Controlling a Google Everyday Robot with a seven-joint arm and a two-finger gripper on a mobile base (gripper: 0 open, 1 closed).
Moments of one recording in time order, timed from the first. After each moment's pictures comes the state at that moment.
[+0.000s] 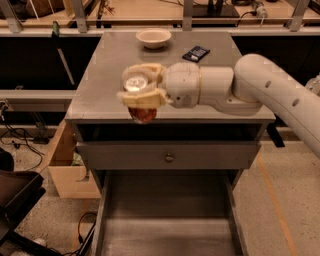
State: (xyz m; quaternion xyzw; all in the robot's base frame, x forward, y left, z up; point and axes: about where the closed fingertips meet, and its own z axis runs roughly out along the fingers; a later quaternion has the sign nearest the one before) arm 0.528 0.062 0.962 -0.54 0.47 0.42 0.56
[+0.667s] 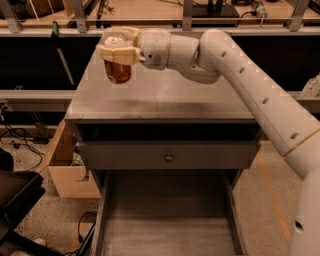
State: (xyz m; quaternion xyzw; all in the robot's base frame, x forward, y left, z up) arm 0.645 0.113 1.007 -0.48 0.44 0.46 0.60
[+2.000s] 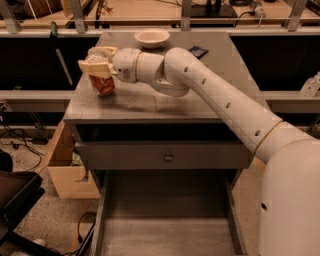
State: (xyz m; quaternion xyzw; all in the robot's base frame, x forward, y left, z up) arm 0.709 0.188 0.936 -0.44 0.52 0.43 0.59
